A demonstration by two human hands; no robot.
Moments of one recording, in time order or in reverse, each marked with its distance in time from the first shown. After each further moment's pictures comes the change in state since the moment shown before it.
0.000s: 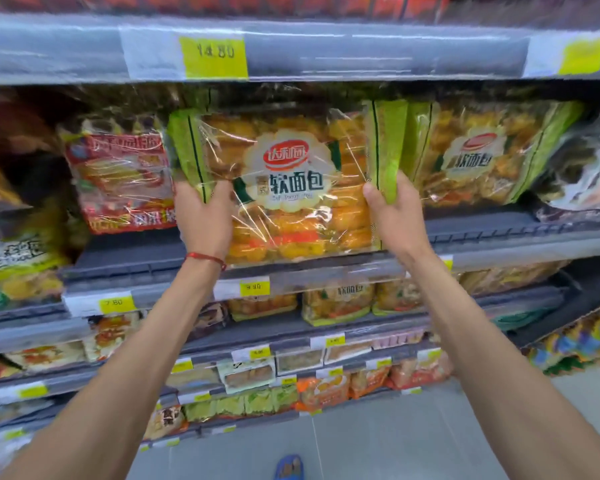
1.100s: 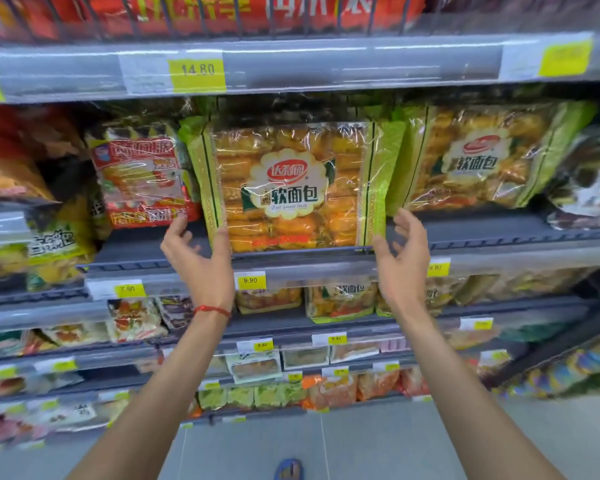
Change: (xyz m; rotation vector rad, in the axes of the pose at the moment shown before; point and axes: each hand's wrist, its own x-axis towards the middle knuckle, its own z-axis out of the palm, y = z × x) left_hand -0.076 -0.025 -0.013 0.052 0.190 -0.008; right_hand -0.049 0.054 -0.016 0.045 0.129 0.026
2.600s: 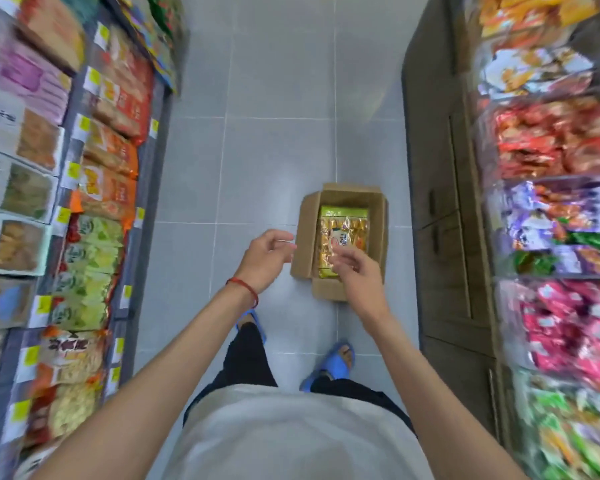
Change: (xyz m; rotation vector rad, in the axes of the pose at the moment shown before) left_hand -0.446 -0.148 -0.460 0.560 -2.232 -0.187; right_hand -0.904 0.028 0.002 0.229 1.035 0.981
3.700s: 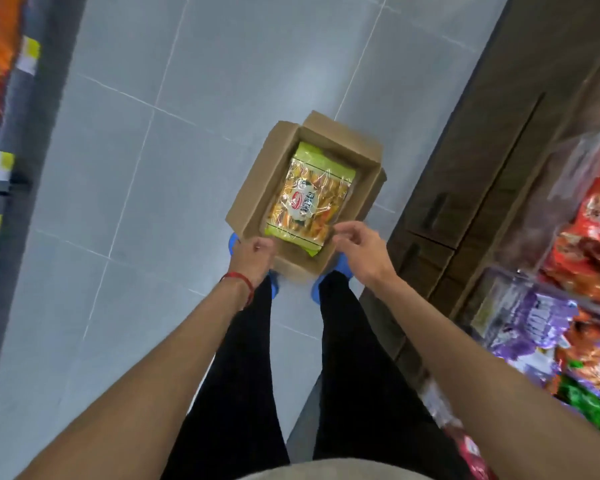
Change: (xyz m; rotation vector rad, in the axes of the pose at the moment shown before) left_hand 0.228 -0.075 0.231 -0.202 0.200 -0.639; right_hand 0.342 0.092 -0.147 -0.590 -0.463 0.224
